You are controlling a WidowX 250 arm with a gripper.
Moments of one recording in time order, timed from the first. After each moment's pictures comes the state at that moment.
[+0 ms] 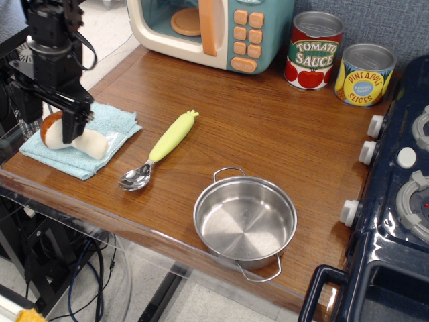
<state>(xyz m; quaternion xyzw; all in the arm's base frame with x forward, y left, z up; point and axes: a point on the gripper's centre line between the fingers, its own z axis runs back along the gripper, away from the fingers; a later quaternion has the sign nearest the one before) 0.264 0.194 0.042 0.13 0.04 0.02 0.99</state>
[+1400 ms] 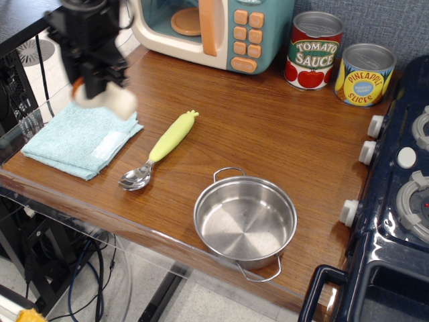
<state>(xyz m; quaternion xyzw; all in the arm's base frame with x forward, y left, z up) 0.286 0.125 0.114 0.14 -0.07 -0.08 0.98</state>
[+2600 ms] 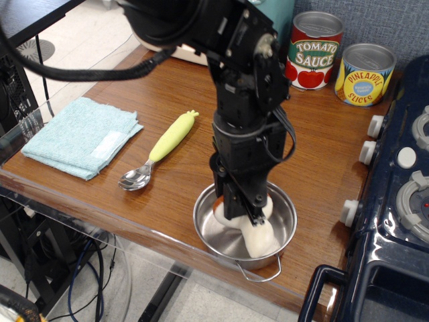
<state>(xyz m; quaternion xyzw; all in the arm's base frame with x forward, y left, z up) 0.253 -0.056 0.046 0.02 -0.05 -0.37 0.93</state>
